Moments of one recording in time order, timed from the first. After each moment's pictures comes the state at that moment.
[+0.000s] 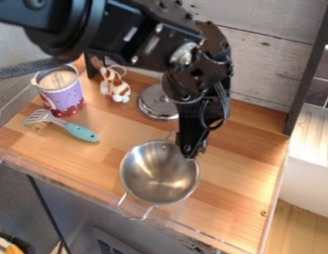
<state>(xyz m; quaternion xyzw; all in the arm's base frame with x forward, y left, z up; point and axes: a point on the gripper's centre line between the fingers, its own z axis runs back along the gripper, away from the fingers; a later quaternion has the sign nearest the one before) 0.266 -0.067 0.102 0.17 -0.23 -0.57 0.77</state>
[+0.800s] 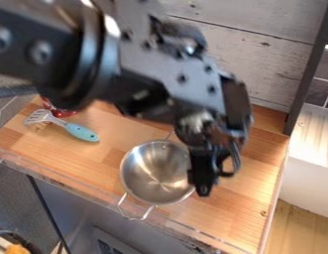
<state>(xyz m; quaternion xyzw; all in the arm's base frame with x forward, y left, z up) 0.240 -0.091 0.087 0.18 -0.23 -0.51 0.81</state>
